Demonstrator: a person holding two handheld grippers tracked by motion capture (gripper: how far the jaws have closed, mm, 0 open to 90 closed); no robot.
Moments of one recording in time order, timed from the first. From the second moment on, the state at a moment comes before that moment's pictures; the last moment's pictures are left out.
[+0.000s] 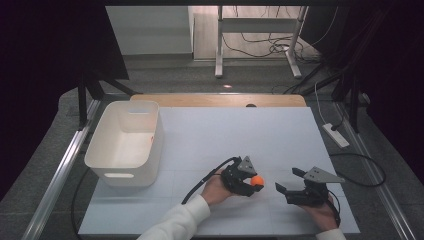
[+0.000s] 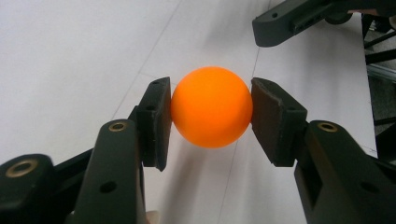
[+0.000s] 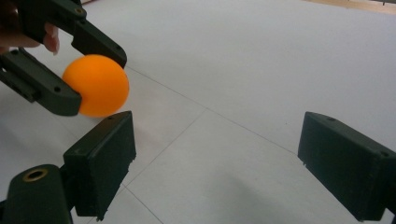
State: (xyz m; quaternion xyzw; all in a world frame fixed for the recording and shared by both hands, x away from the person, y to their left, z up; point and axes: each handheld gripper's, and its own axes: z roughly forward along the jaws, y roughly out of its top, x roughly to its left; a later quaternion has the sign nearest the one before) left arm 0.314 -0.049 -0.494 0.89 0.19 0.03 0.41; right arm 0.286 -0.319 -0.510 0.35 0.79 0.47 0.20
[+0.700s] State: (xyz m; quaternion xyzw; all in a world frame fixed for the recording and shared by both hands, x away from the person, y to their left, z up) left arm 0.315 -0.020 -0.476 0.87 0.21 0.04 0.45; right arm 0.285 -0.319 -0.510 0.35 0.79 0.47 0.19
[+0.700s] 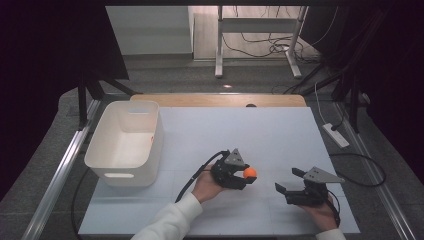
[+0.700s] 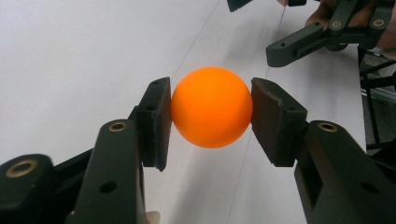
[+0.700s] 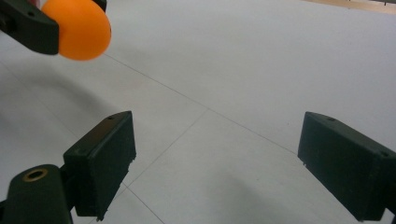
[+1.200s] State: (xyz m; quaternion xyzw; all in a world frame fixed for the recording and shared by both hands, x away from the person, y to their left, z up) left arm 0.310 0.001 -0.467 0.85 0.23 0.05 0.46; right arm 0.285 -0.315 -0.509 0.35 0.79 0.47 0.19
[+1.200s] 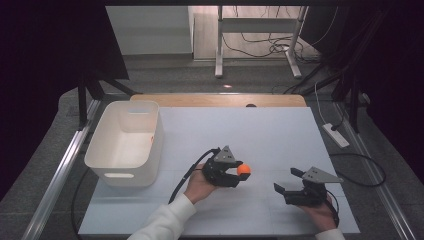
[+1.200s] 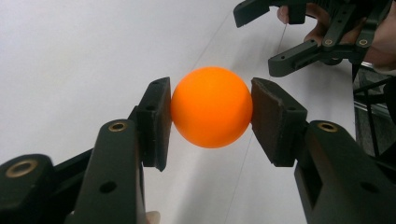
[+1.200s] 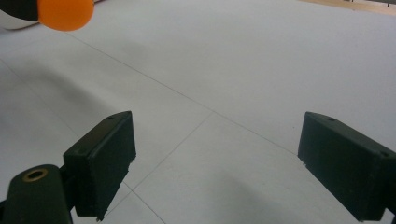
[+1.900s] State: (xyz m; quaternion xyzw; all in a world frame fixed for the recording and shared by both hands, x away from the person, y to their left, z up) left arm 0.309 0.028 -0.461 0.84 0.26 0.06 0.48; right arm 0.285 -0.314 -0.510 0.35 0.79 0.47 0.19
